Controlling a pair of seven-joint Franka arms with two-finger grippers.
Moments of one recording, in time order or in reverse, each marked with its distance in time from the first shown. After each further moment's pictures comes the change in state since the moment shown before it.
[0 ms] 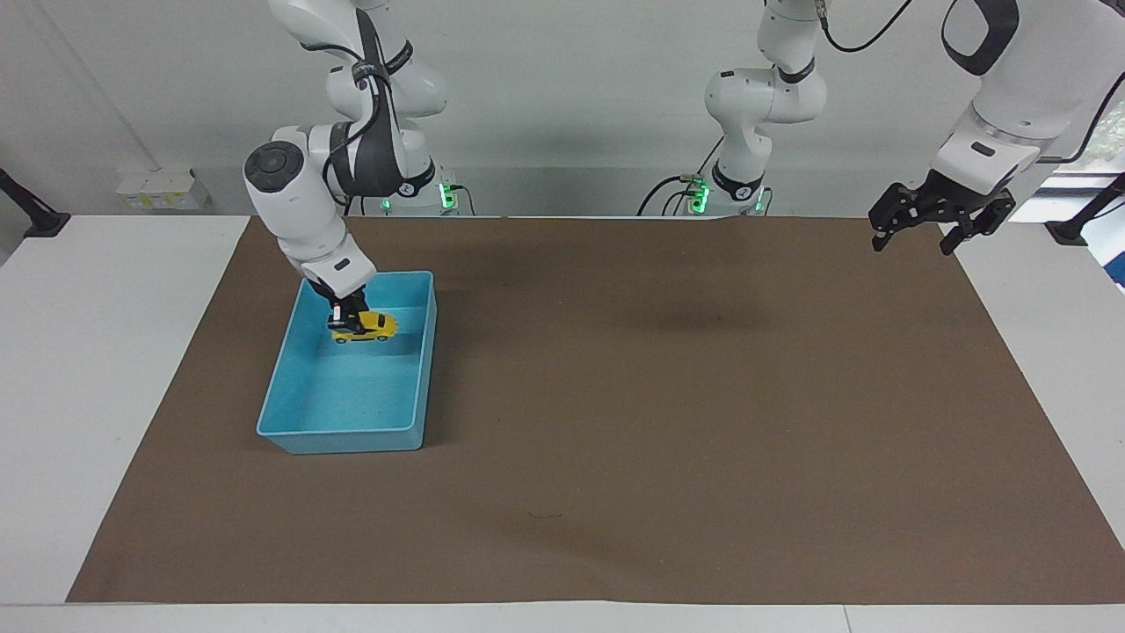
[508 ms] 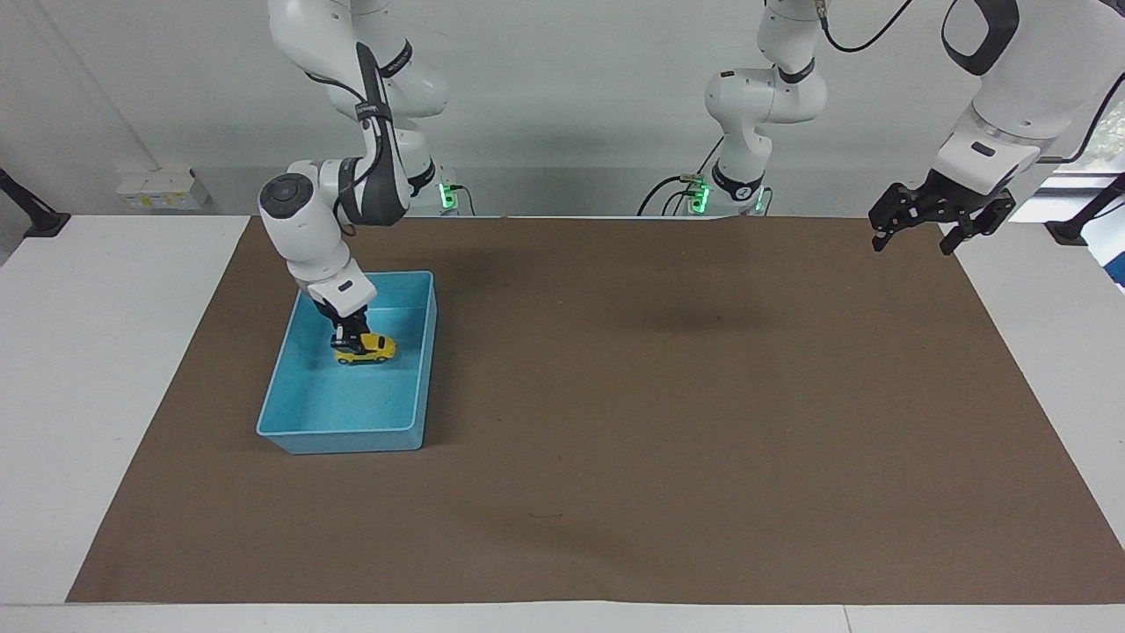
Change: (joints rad) left arm 0.000 0.000 0.000 0.000 0.000 0.000 0.000; right arm -0.008 0.025 0.000 -0.006 0.000 0.029 -0.020
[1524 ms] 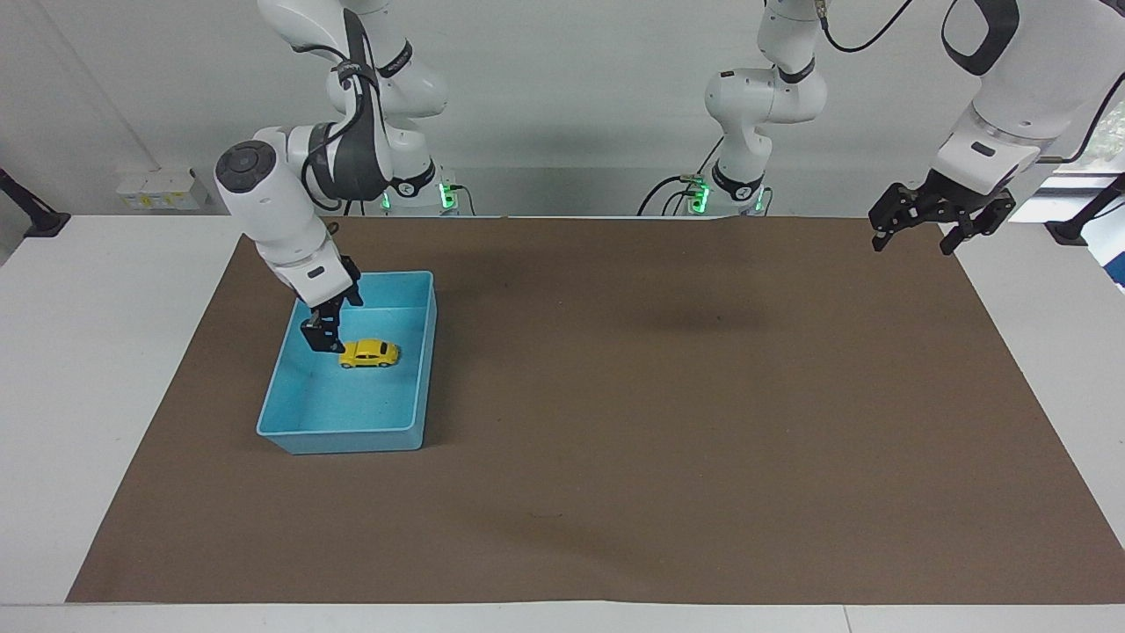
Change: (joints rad) left arm 0.000 0.000 0.000 0.000 0.000 0.000 0.000; right arm -0.001 -0.017 0.007 0.366 0.070 -0.405 0.282
